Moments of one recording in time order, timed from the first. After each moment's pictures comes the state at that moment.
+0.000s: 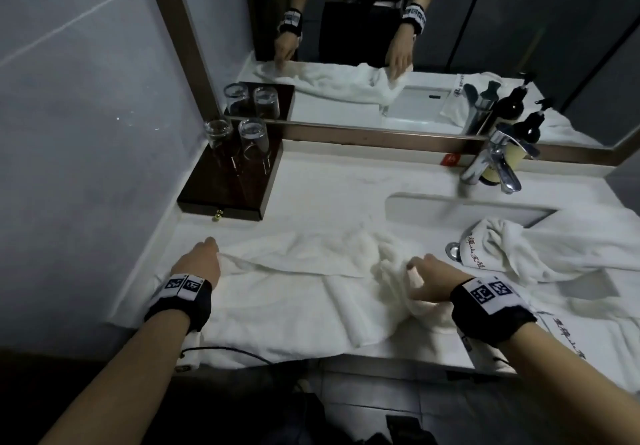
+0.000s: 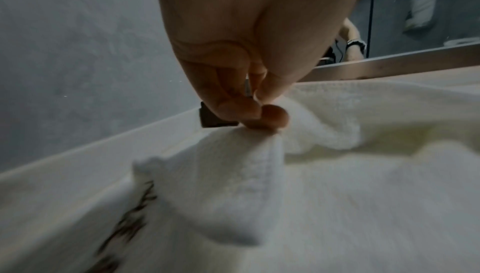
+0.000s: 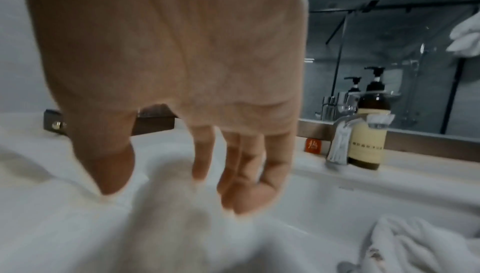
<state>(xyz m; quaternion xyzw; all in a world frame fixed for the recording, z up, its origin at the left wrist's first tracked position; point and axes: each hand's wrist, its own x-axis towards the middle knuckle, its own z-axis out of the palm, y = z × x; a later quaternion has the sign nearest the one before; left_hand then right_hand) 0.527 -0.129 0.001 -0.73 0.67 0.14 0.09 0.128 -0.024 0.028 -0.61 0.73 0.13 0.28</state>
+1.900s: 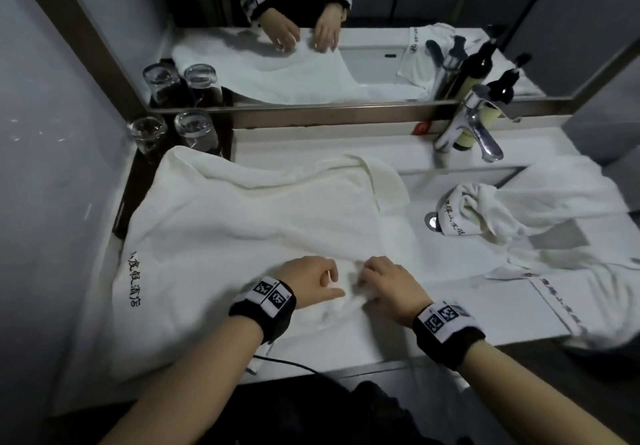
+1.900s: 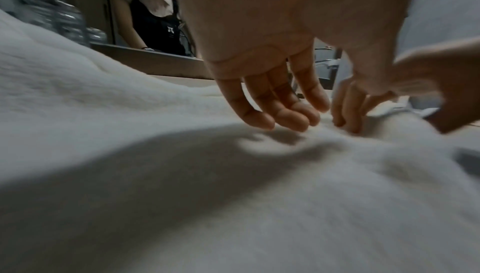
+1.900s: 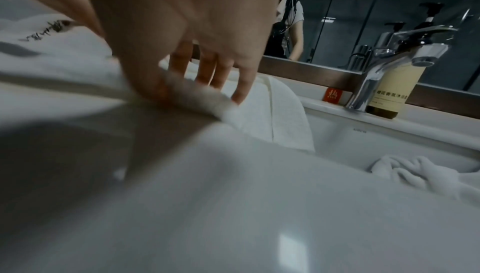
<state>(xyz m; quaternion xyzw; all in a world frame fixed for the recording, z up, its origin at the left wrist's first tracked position) 0.368 -0.139 -0.025 -0.34 0.87 0.35 0.09 0.181 -0.027 -0.033 -0.72 0.67 0.01 0.21</state>
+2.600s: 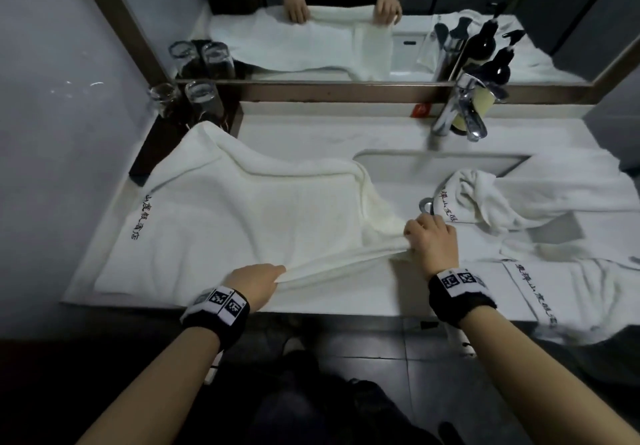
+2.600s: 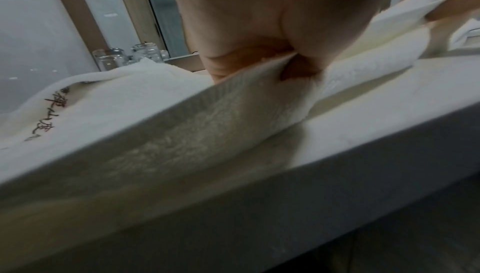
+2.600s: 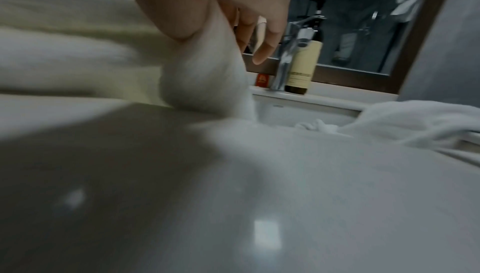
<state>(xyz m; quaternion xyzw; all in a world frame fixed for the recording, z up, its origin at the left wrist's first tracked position) 0.399 -0.040 -0.041 -0.45 0.85 0.19 0.22 0.074 0.021 -0.025 -0.60 0.79 -0.06 0.06</state>
